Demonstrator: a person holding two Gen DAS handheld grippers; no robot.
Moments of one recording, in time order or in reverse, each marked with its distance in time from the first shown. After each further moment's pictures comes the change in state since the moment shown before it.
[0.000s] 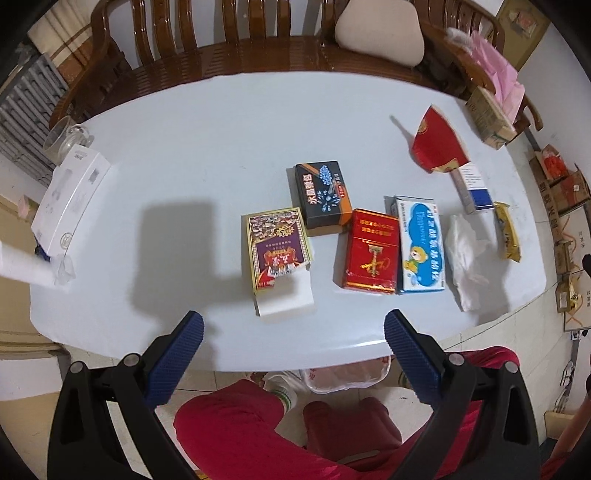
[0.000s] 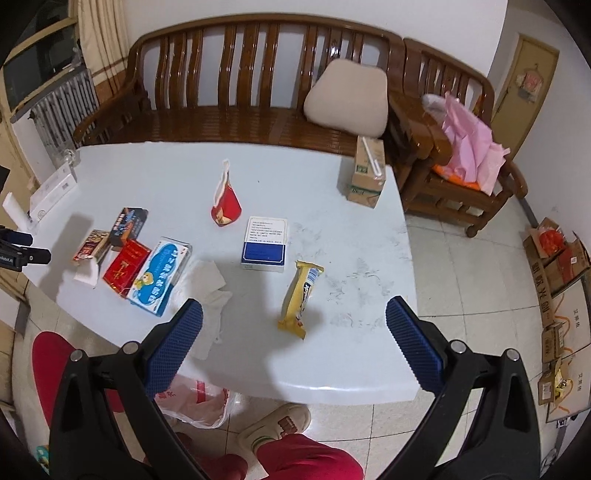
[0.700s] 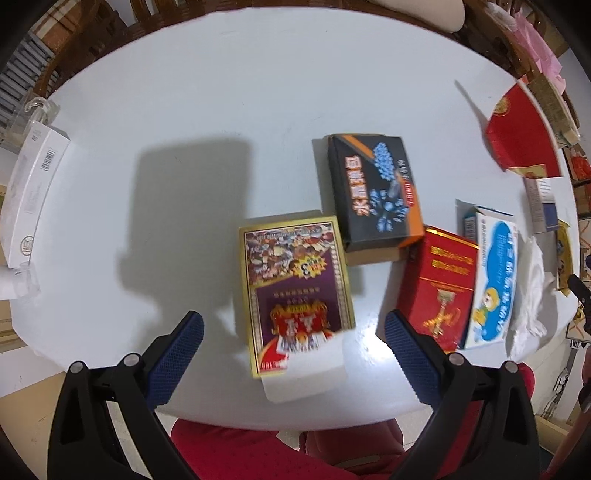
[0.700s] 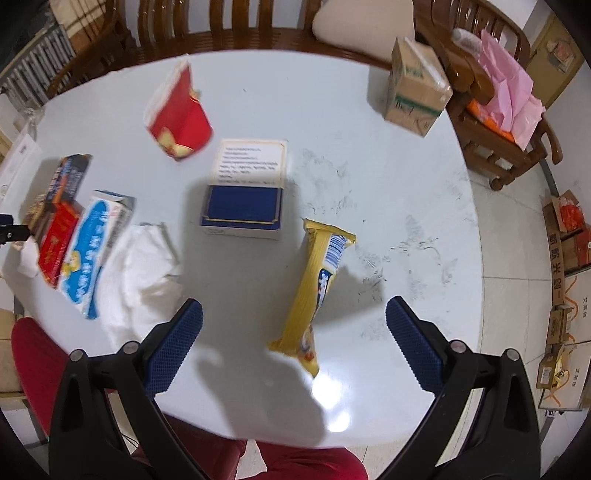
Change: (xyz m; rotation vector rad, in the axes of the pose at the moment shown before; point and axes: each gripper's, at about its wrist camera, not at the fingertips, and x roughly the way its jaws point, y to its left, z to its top) left arm 0.106 0.018 0.051 -0.055 0.191 0.029; right arm 0.152 -0.002 0.005 -0.009 0.292 0.022
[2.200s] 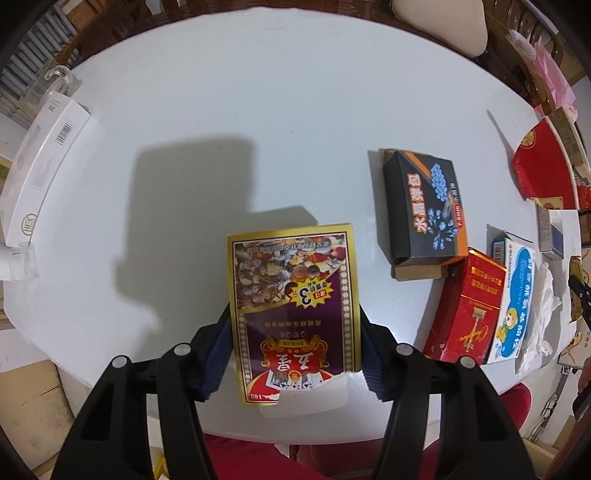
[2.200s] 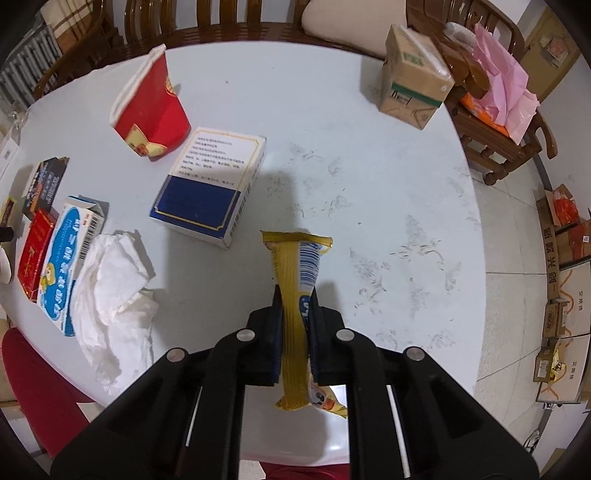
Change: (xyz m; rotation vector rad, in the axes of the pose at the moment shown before) left arm -0.002 0.046 0.013 -0.090 -0.061 -0.018; right arm 0.010 -0.004 0.003 0.012 -0.003 -0.038
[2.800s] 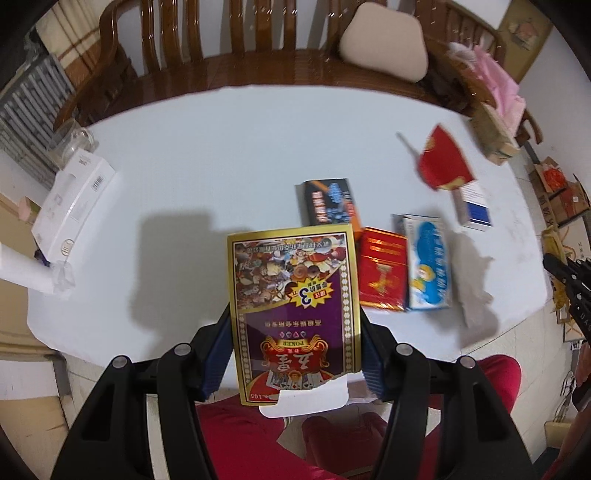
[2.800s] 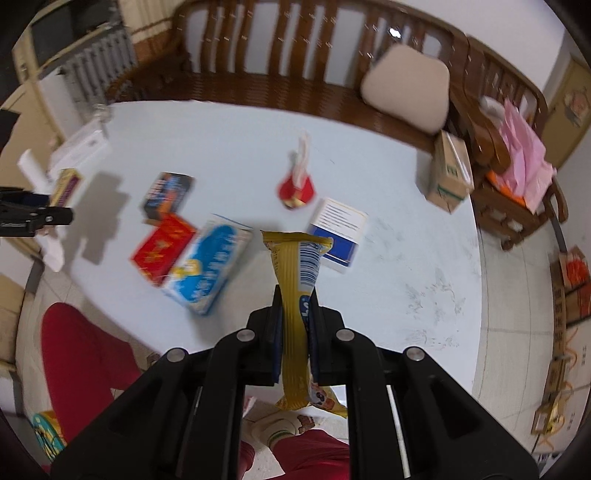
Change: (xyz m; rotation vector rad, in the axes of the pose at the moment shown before) left arm -0.112 -0.043 -0.089 0.126 -0.213 -0.041; right arm -0.125 0.085 -0.023 -0.168 -0.216 0.109
